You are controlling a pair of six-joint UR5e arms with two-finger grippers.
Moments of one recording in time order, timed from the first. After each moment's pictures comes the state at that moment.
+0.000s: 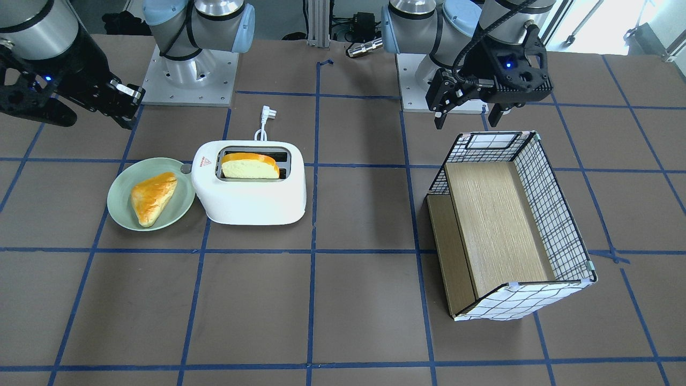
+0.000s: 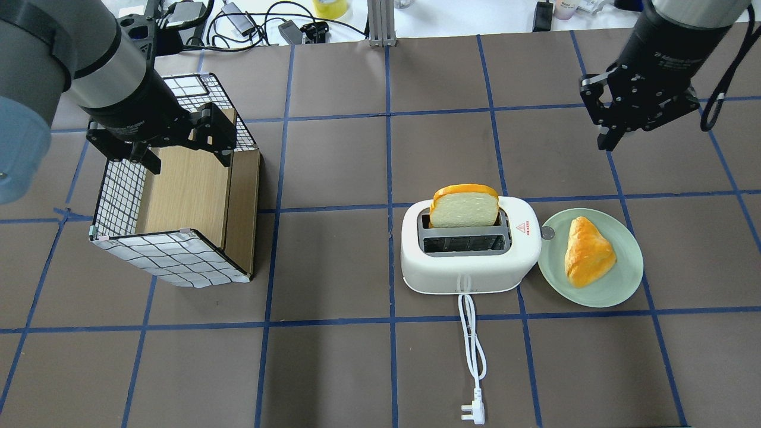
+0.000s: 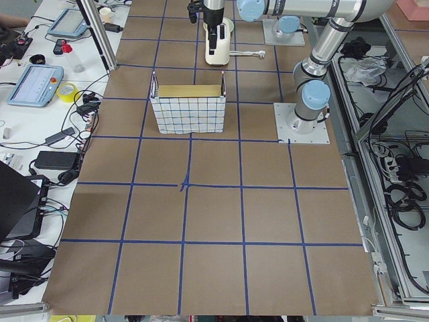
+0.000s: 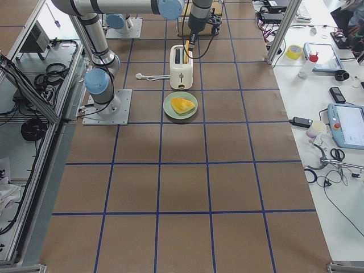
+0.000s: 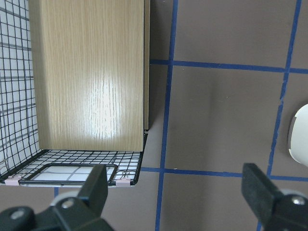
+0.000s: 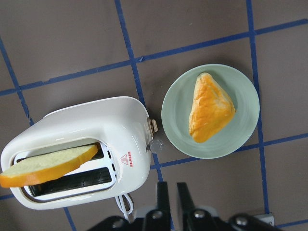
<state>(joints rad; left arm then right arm) -1.57 -1.46 -1.67 -1.52 1.59 -0.08 1.48 -1.55 1.49 -1.40 -1.57 0.12</state>
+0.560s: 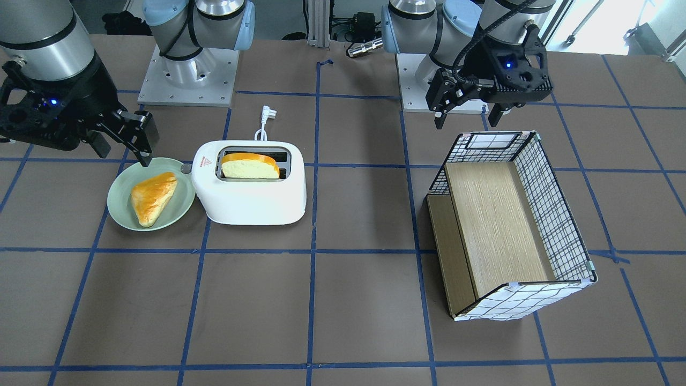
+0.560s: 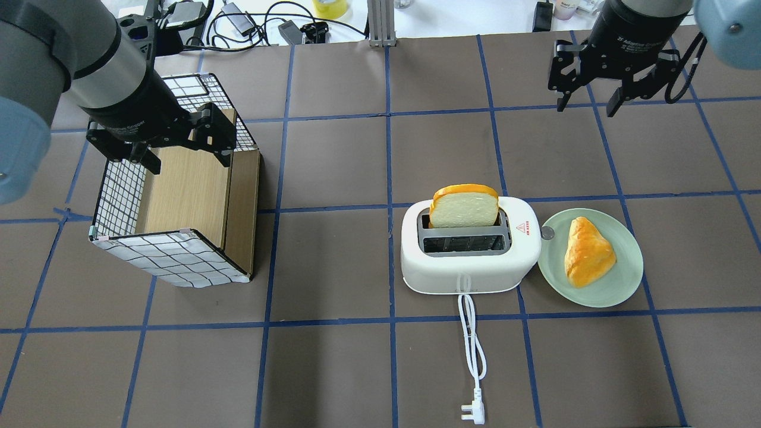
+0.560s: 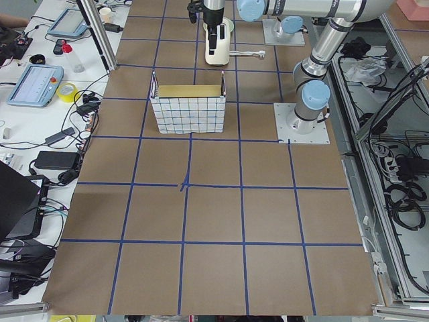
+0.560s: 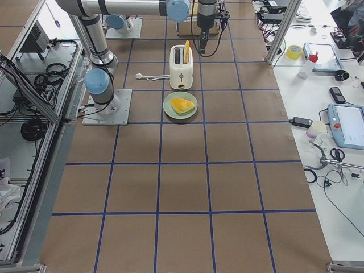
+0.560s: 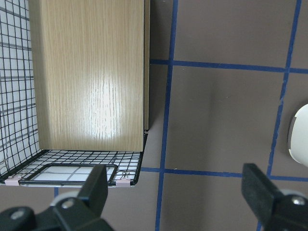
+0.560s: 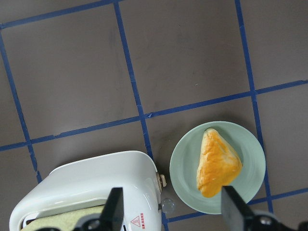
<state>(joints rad) -1.57 -1.46 -1.67 -1.52 1.59 -0.08 1.51 -1.51 1.50 -1.59 -1.59 0.14</state>
